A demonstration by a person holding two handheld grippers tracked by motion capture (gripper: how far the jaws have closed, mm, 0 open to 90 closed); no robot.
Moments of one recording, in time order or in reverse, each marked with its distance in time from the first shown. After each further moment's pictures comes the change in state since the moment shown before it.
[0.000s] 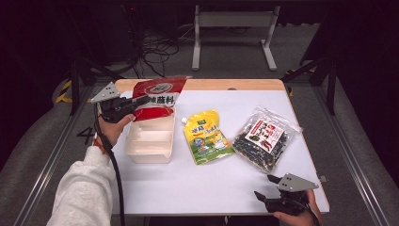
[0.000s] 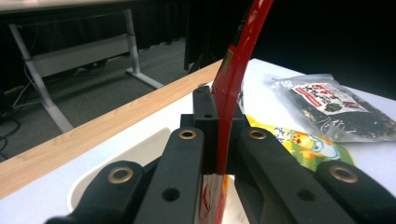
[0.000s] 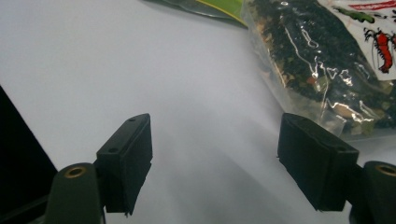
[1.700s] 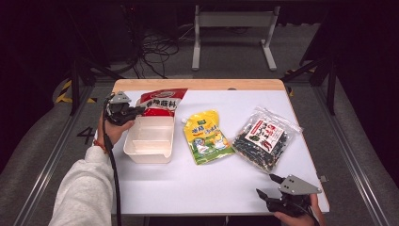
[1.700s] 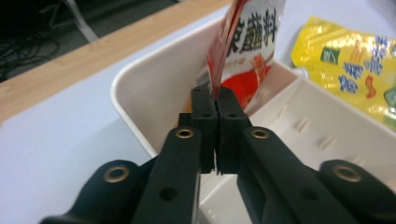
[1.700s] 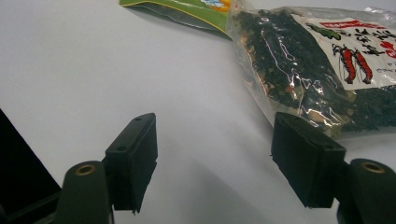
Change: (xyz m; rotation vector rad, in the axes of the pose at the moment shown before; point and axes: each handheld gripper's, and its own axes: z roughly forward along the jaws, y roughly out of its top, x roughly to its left) left arm 0.026 -0.041 0.021 0.294 0.167 -0.022; right arm 0.005 0.003 -0.009 -0.032 -0.077 -0.024
